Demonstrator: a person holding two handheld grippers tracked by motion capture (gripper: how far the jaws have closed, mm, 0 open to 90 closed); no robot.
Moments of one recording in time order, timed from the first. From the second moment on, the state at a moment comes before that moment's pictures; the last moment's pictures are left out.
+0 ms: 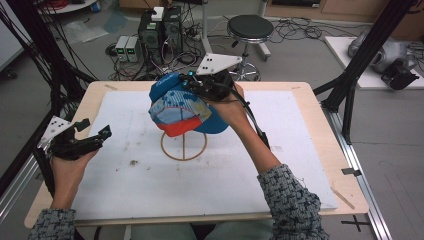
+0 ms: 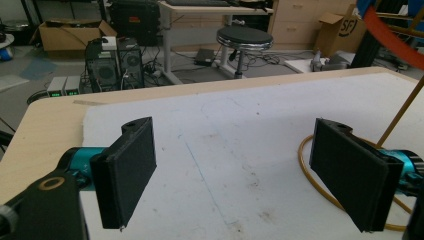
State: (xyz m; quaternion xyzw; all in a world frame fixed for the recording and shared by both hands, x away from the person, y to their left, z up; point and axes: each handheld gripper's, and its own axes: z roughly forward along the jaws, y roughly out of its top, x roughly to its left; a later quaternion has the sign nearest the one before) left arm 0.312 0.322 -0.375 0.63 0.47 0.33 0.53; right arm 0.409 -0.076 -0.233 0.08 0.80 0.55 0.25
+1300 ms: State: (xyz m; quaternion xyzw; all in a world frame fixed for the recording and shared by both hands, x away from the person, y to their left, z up) left arm 0.312 0.322 -0.375 0.63 0.47 0.33 0.53; right arm 0.411 -0.082 -0.235 0.10 0.79 0.54 0.27
